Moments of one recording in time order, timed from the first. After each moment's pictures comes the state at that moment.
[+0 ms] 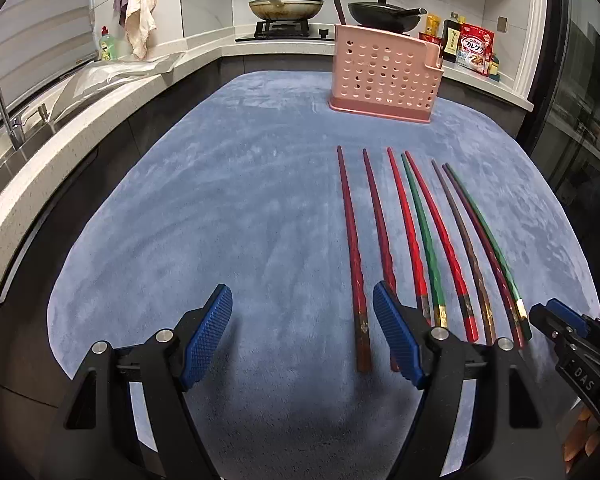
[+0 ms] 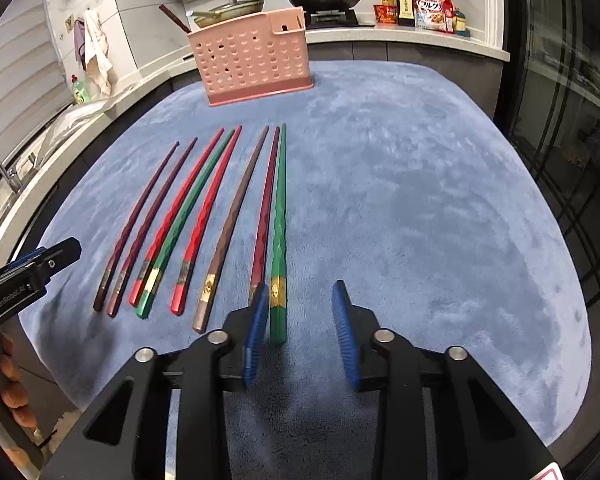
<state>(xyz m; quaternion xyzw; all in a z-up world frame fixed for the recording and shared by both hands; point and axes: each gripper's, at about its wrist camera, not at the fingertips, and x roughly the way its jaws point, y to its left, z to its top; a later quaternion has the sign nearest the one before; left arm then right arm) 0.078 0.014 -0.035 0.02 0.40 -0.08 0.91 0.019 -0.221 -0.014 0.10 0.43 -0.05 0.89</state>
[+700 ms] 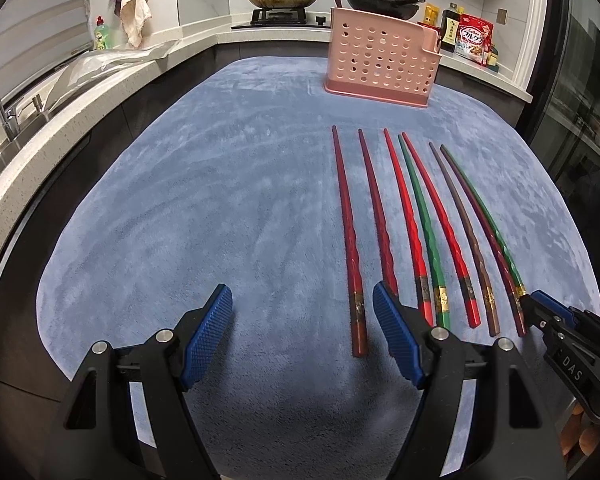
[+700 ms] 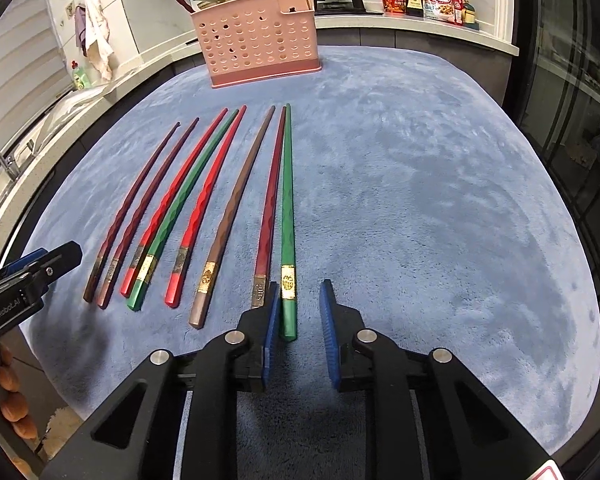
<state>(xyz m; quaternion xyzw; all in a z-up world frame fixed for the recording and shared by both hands) 0.076 0.010 -0.048 0.02 0.42 -0.09 0.90 0.029 -0.213 -0.027 0.10 0.45 -0.04 0.89</state>
